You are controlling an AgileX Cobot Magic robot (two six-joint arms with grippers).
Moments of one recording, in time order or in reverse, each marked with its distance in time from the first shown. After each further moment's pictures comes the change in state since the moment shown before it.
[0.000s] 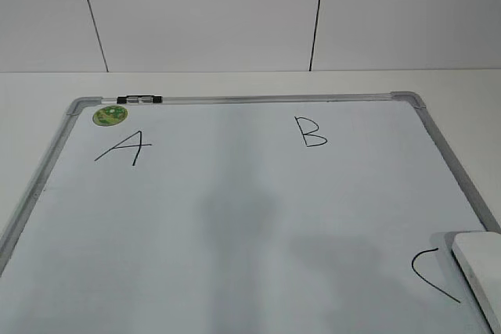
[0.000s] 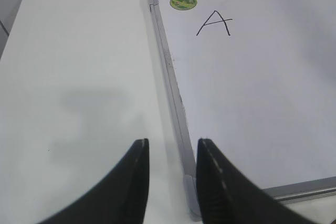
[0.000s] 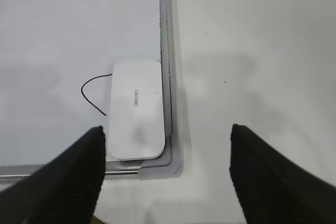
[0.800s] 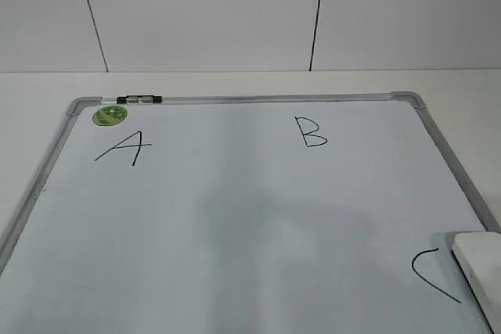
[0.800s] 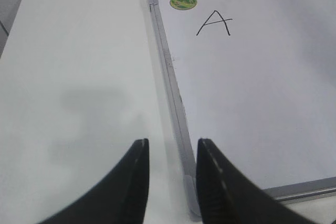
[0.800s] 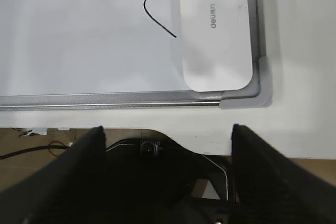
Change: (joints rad) left arm 0.000 0.000 0.000 0.000 0.000 0.000; right arm 0.000 0.374 -0.038 0.243 0.090 0.010
